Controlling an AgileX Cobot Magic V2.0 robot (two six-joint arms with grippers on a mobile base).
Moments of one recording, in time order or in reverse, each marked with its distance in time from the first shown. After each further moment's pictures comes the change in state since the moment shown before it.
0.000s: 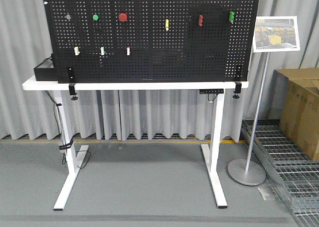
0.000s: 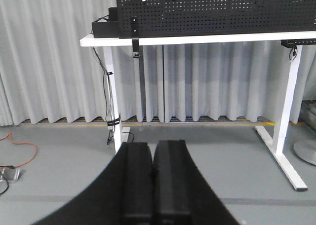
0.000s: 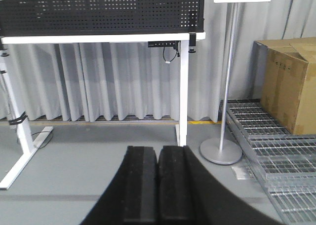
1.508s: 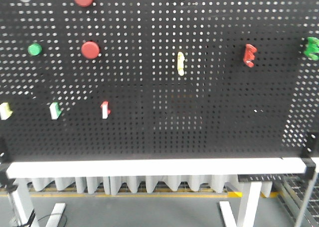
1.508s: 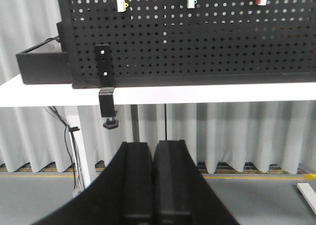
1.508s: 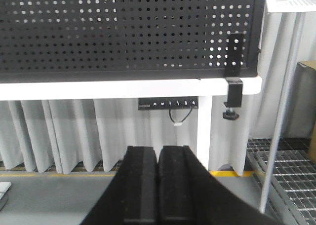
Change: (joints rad) left arm 0.000 0.000 0.000 0.000 0.000 0.000; right arm 0.000 0.000 0.000 0.000 0.000 0.000
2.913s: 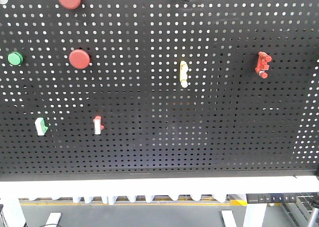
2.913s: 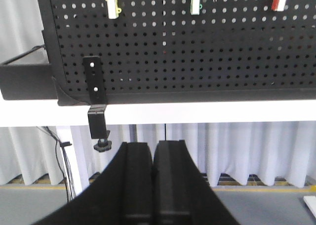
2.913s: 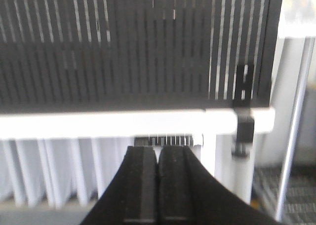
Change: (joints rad) left arm 0.000 0.000 0.000 0.000 -0.020 0.000; right arm 0.000 0.000 0.000 0.000 -0.108 0.000
